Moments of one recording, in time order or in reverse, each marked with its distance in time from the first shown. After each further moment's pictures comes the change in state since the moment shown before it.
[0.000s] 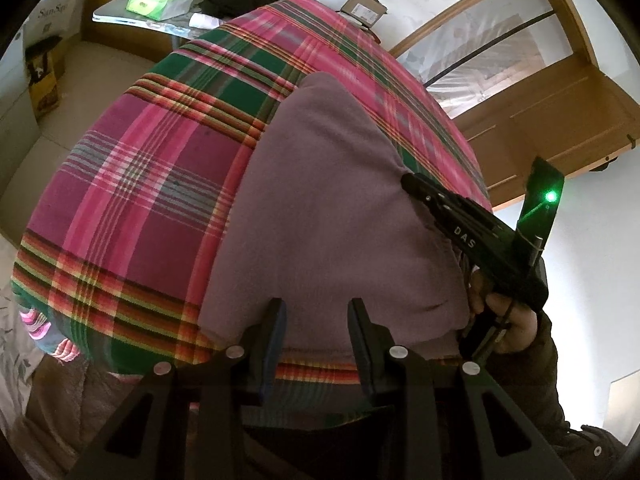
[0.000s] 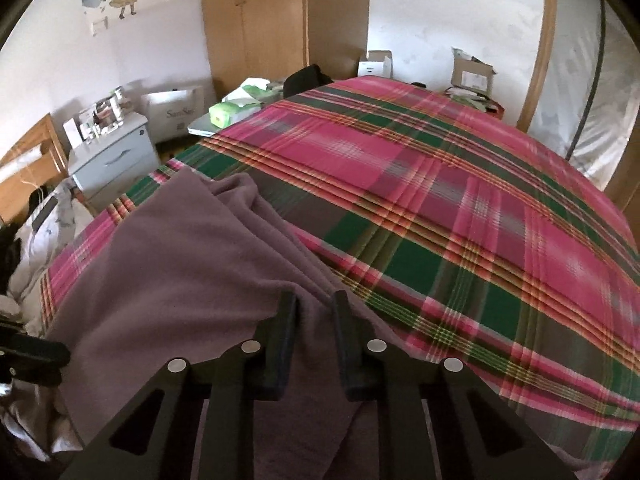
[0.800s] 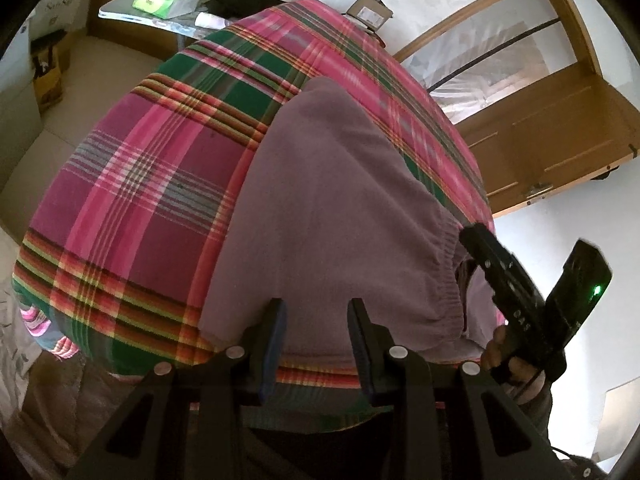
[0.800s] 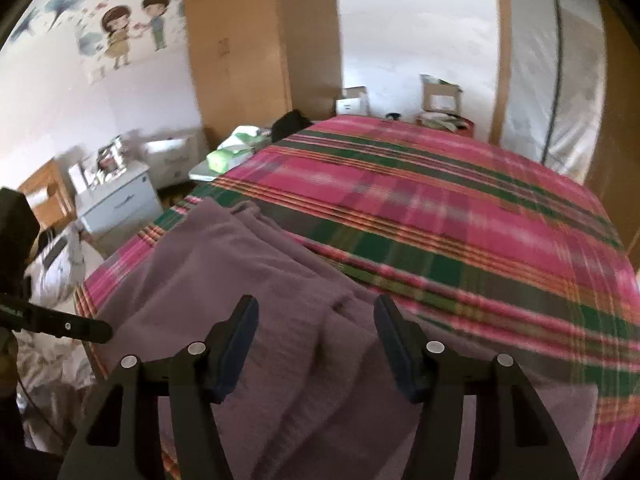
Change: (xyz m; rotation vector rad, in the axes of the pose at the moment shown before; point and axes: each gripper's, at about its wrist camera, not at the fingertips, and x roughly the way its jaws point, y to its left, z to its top) left arm 0.012 -0.005 0.009 -0.029 -0.002 0.000; right arm -0.074 -0.003 -0.035 0.073 -0.154 0.015
